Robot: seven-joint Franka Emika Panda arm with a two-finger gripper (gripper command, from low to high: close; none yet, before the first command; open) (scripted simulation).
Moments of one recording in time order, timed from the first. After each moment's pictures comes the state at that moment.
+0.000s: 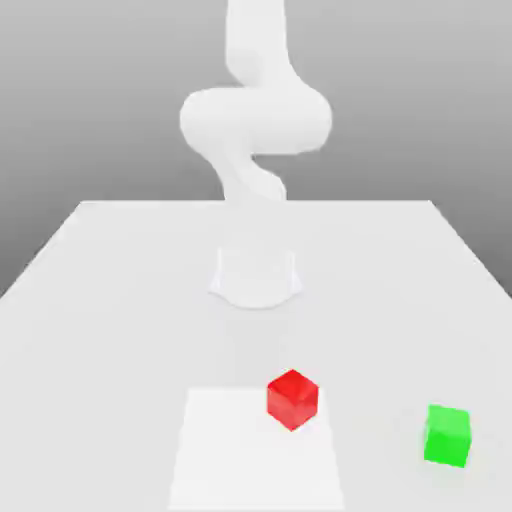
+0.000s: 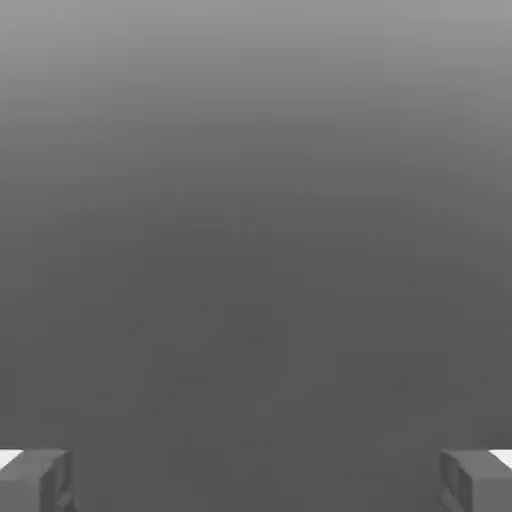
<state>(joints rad) -0.03 -0.73 0.04 -2.36 0.01 2.35 0.89</state>
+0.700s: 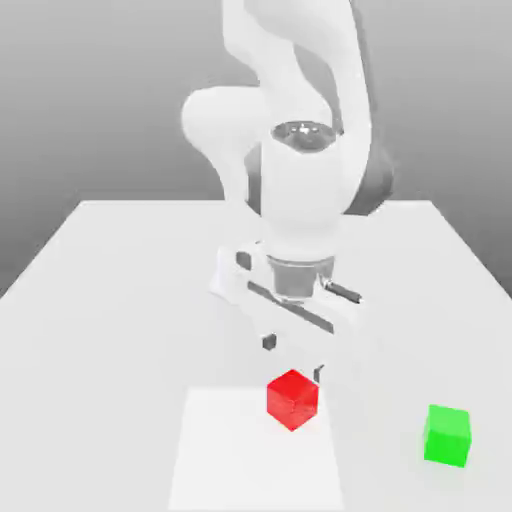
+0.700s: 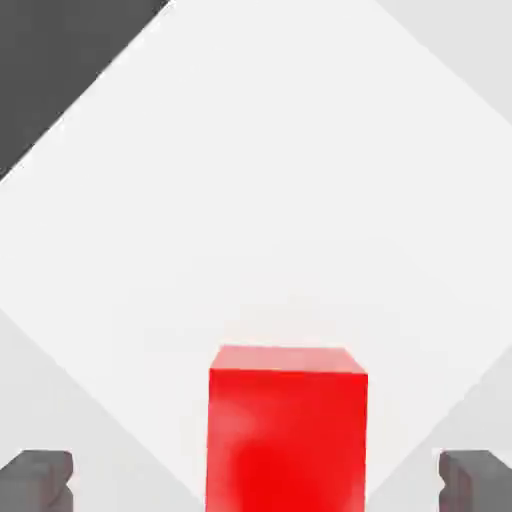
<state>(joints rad) -0.17 0.02 0.30 -2.85 -0.02 2.88 1.79</state>
